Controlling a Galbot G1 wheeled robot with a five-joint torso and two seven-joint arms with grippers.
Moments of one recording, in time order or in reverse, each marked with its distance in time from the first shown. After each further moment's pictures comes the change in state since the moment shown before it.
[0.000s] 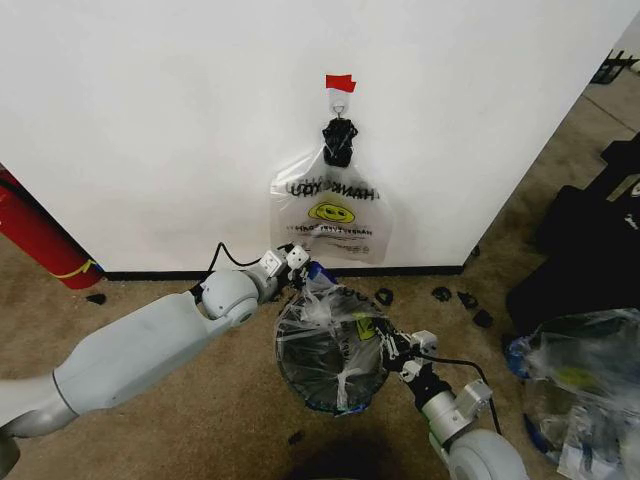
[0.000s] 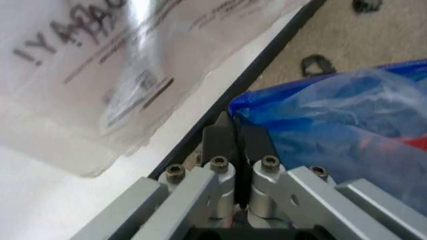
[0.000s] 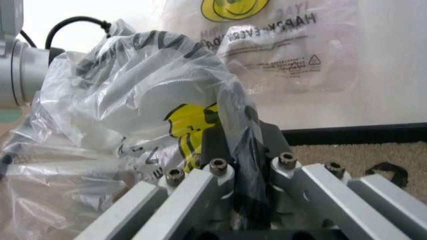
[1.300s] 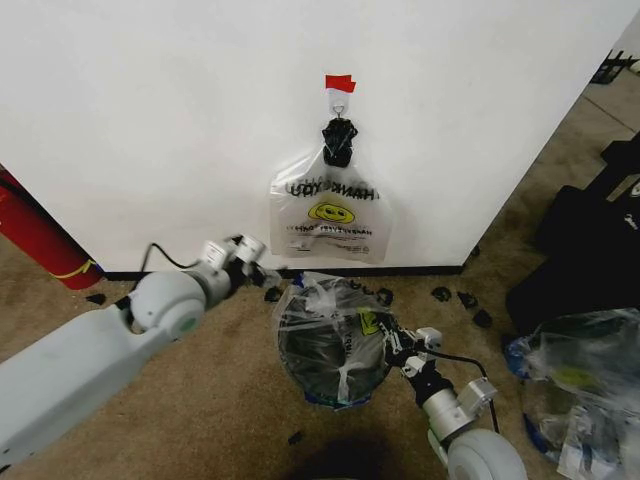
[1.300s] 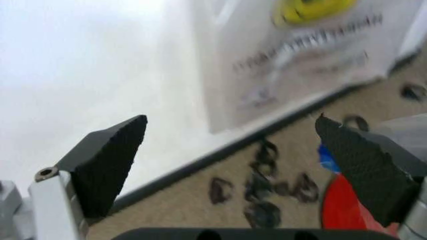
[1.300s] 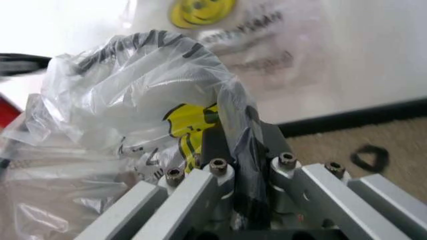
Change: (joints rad) left arm 0.314 0.202 -0.466 -0.359 -0.292 0.112 -0.228; right arm -0.001 0.016 -0.004 0.030 0.065 -0.030 0.089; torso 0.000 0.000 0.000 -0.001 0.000
